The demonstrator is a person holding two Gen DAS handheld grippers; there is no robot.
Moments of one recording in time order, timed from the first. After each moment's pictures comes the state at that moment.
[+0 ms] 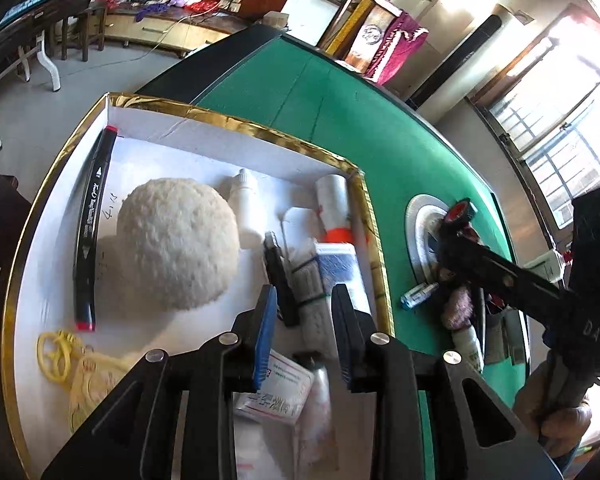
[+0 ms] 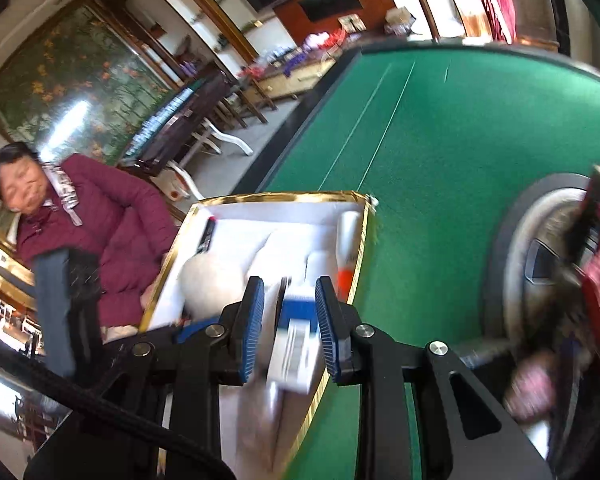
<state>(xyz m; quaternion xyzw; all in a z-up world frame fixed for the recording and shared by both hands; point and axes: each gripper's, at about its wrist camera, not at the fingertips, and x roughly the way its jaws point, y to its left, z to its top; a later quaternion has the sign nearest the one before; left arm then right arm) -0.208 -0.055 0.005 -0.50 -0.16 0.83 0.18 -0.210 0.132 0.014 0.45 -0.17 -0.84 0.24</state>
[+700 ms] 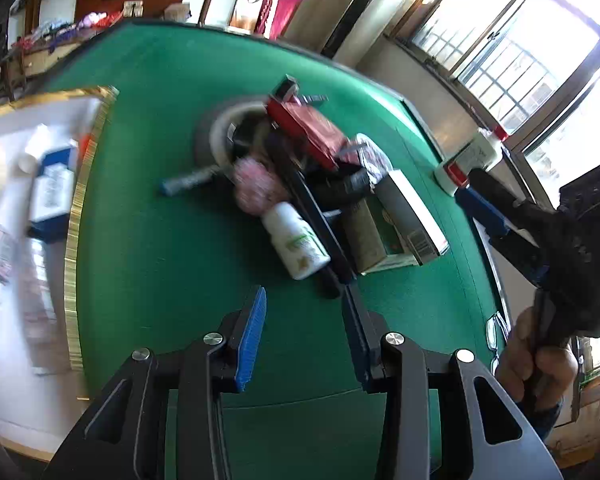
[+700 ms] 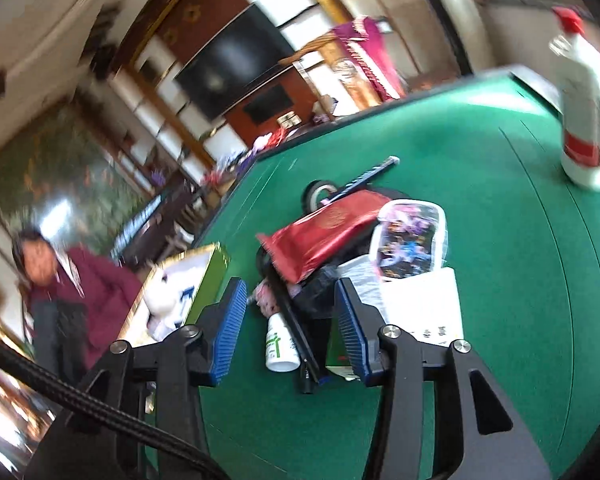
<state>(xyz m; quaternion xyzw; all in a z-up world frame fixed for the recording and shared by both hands) -0.107 0.146 0.019 -0.52 -0.08 0.80 0.28 -0.060 0.358 0.031 0.31 -0.27 -0.90 0.12</state>
